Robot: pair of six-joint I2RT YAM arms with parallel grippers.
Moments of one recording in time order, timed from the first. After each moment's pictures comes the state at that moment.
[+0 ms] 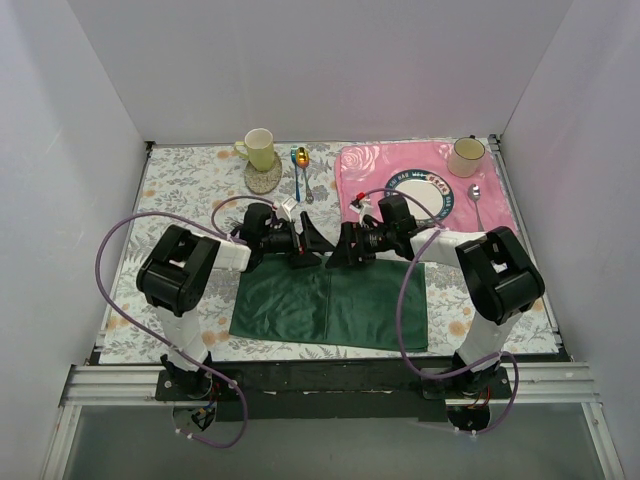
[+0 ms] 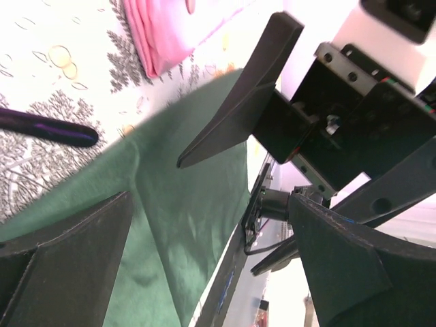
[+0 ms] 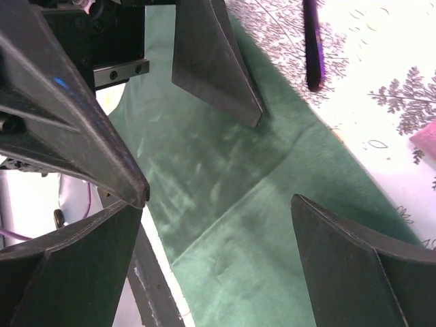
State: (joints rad) left arm -0.41 1.85 0.80 0.55 0.84 -0.94; right arm 0.49 1.76 0.90 0.11 -0.84 0.43
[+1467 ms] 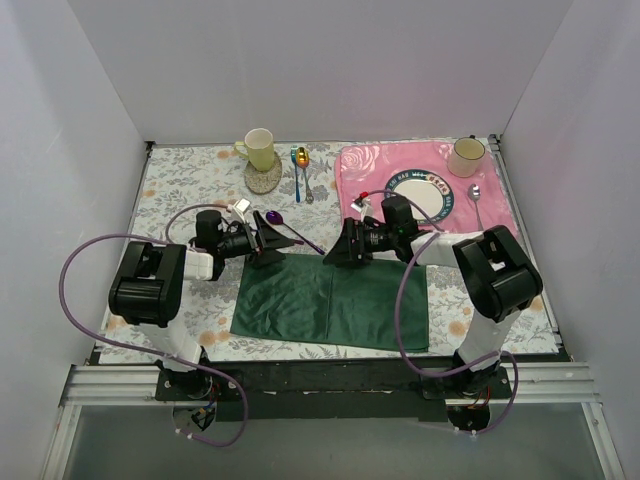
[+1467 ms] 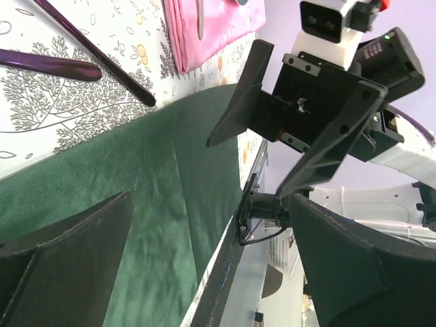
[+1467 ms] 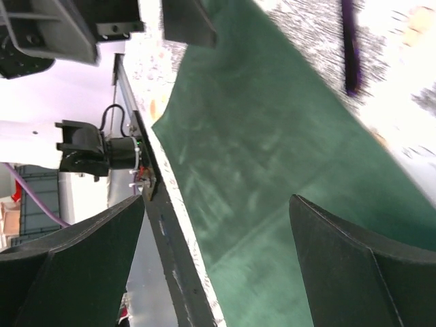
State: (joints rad) left arm -0.09 1.71 0.60 0.66 1.02 -0.92; right arm 0.47 1.77 0.84 0.30 -0.93 0.62
